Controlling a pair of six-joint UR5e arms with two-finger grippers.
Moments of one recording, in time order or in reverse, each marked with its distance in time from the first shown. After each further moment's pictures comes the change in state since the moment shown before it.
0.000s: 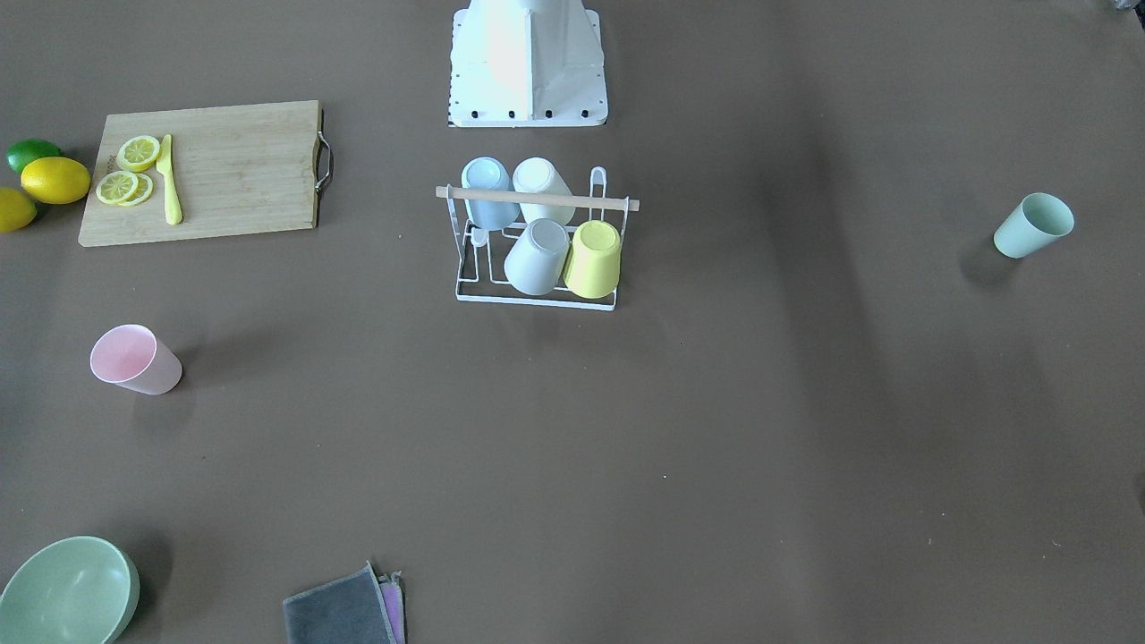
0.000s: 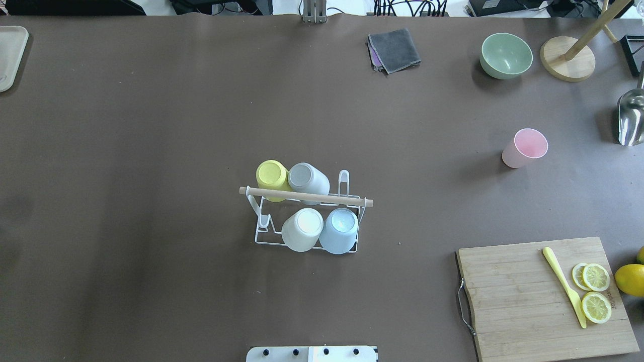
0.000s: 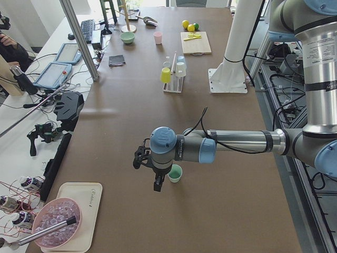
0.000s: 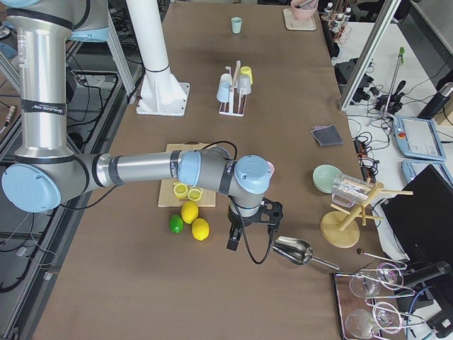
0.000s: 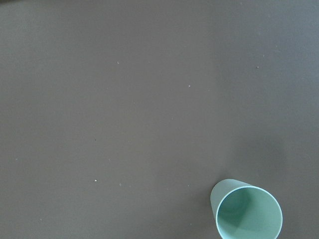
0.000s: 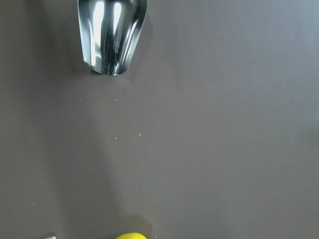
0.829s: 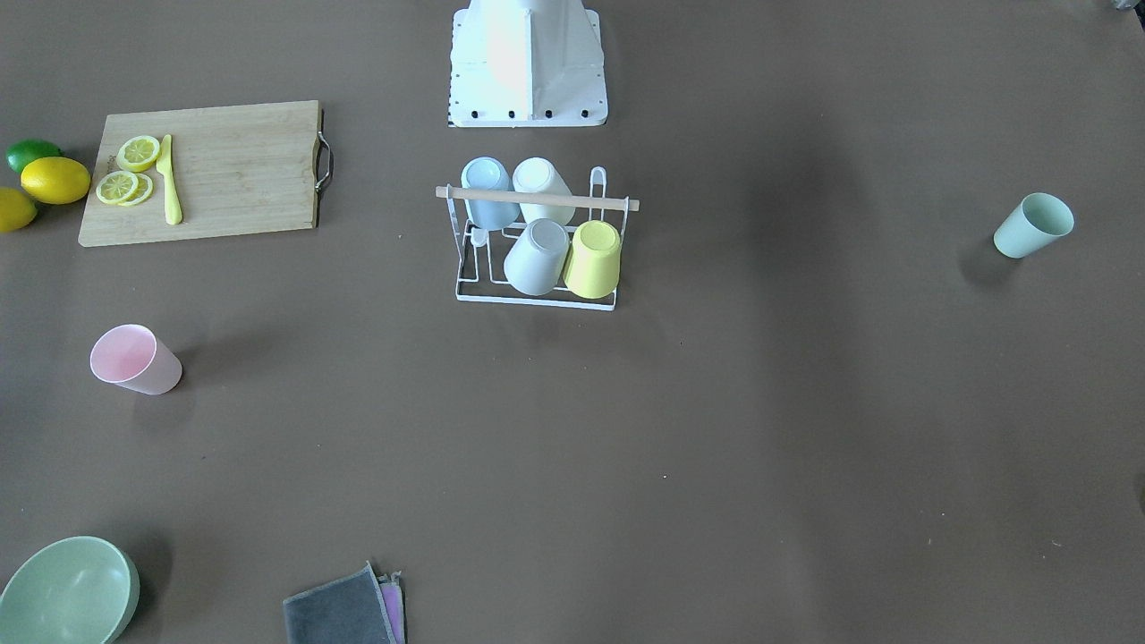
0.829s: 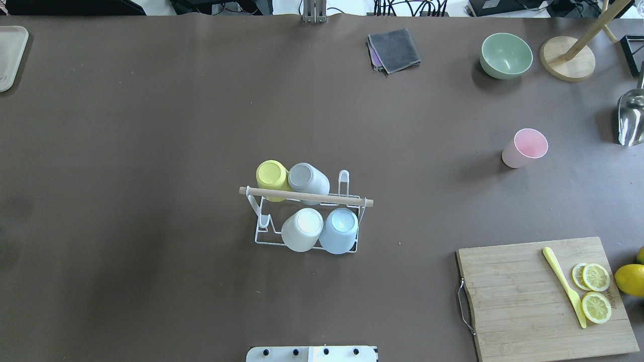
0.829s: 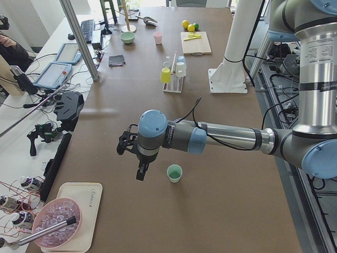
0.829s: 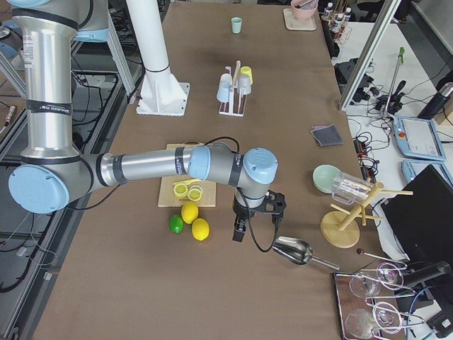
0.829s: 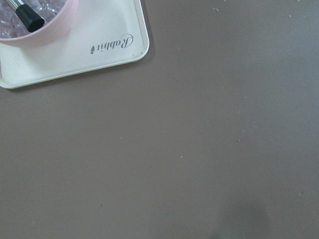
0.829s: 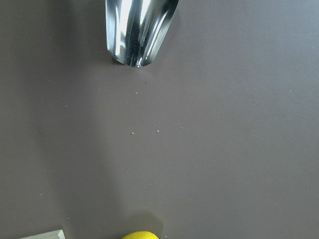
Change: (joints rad) left arm -0.093 -0.112 -0.006 -0.027 0.001 -0.070; right arm -0.111 0.018 0.019 -0.002 -0.015 0.002
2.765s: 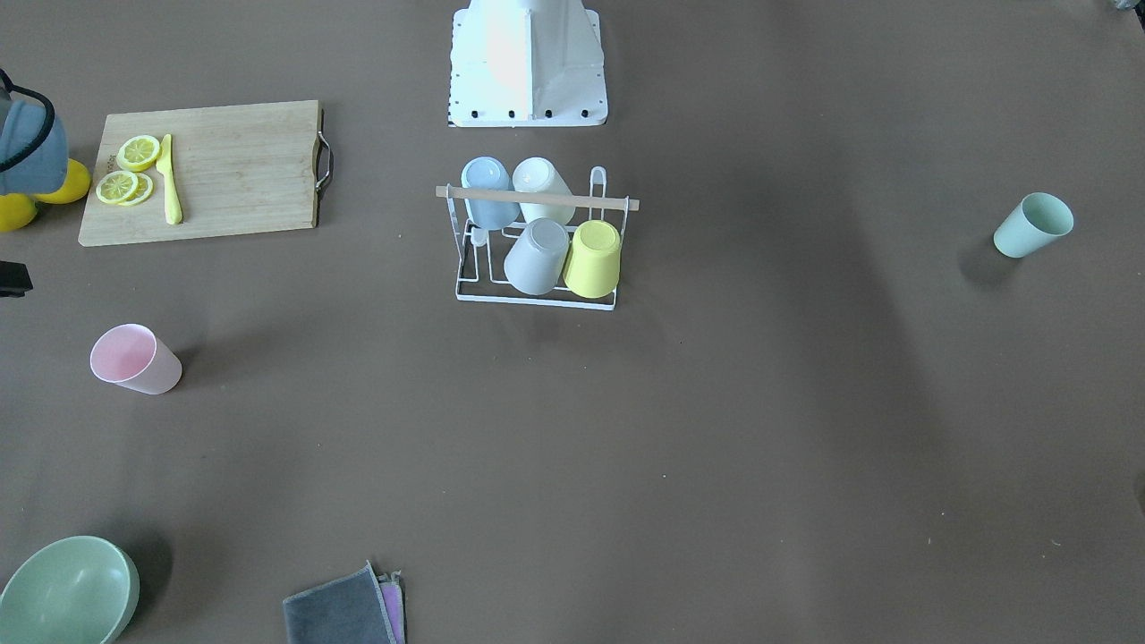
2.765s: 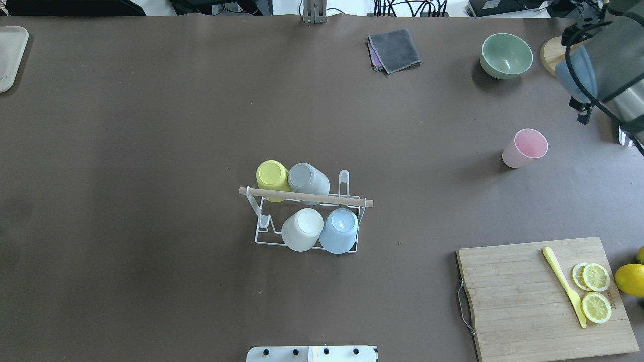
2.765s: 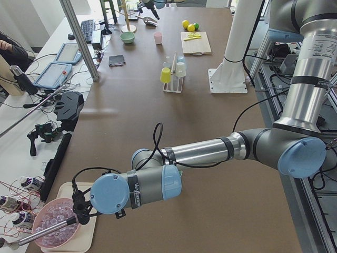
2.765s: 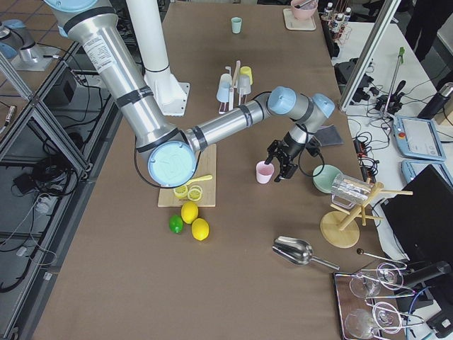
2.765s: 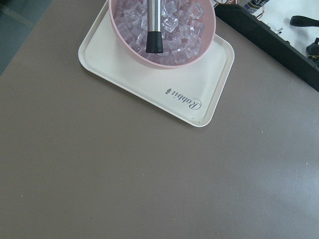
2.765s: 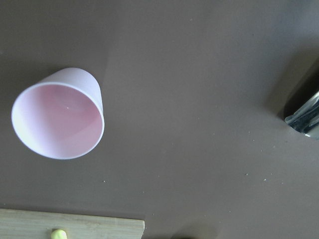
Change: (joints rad) left arm -0.238 -0.312 0.538 0.096 -0.274 -0.219; right arm -0.352 0.614 -0.370 -0.399 -0.142 -0.262
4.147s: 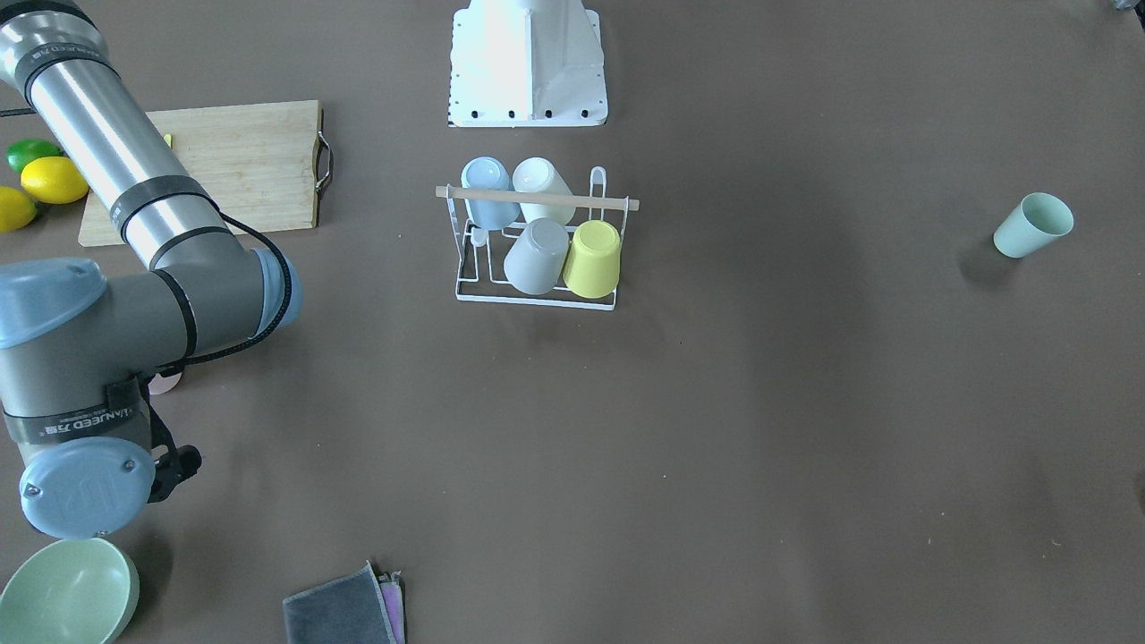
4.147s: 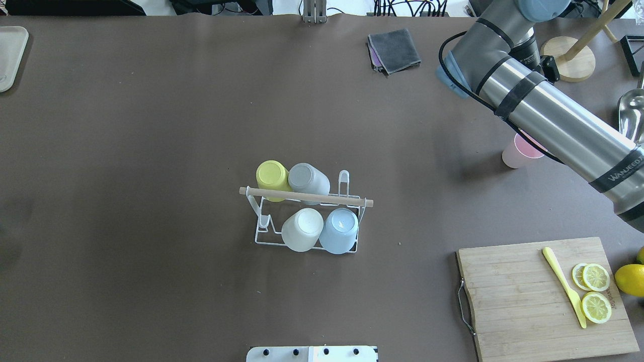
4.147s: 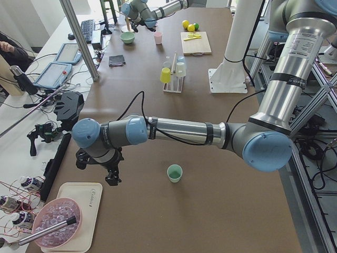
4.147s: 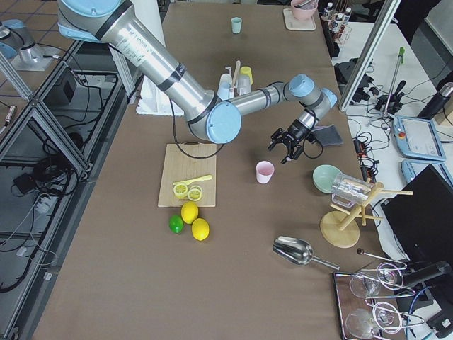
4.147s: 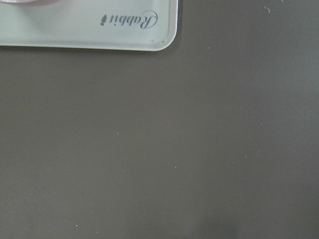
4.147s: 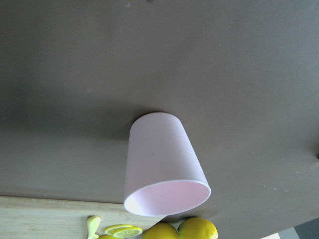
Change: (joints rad) left arm 0.360 -0.122 -0.087 0.490 0.236 0.307; right arm -0.207 0.330 -0.443 -0.088 -0.142 -0.101
